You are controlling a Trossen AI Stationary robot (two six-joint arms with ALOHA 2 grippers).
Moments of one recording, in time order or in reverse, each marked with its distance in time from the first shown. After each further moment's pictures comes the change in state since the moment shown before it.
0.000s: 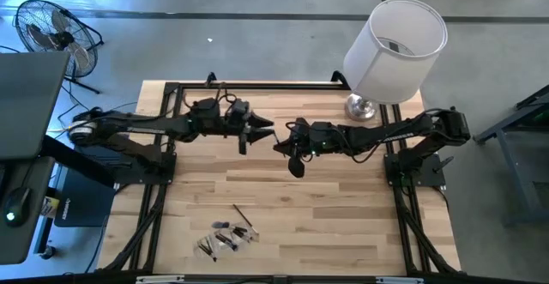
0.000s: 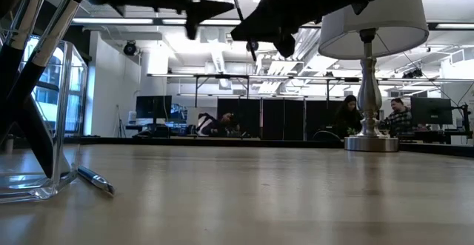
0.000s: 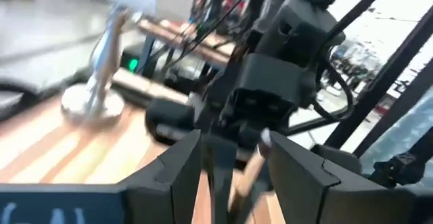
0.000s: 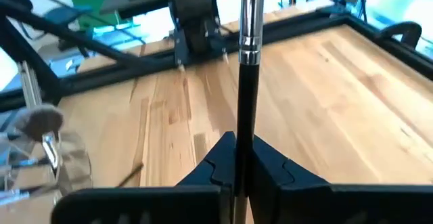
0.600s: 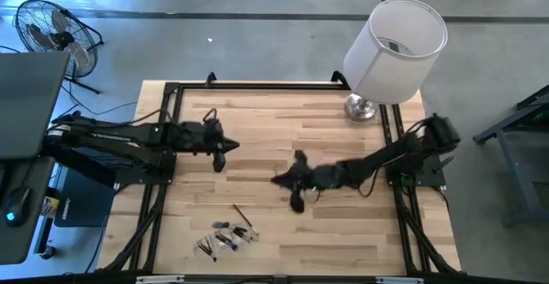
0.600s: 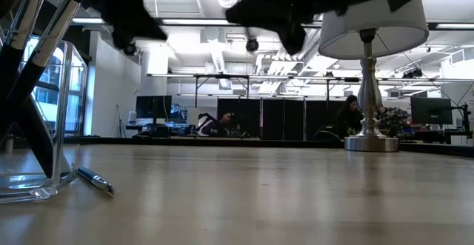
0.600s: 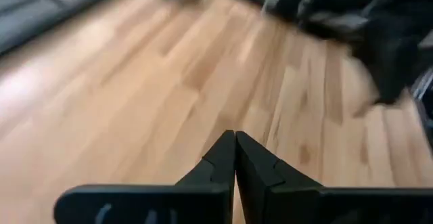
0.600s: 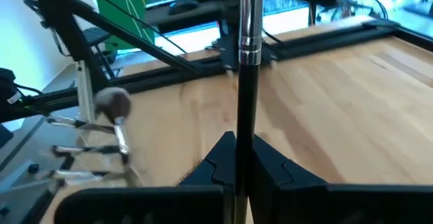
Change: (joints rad) left arm -0.208 -0.389 -0.104 -0.773 -0.397 -0.006; right arm 0.304 0.120 -0.092 0.326 0.256 0.048
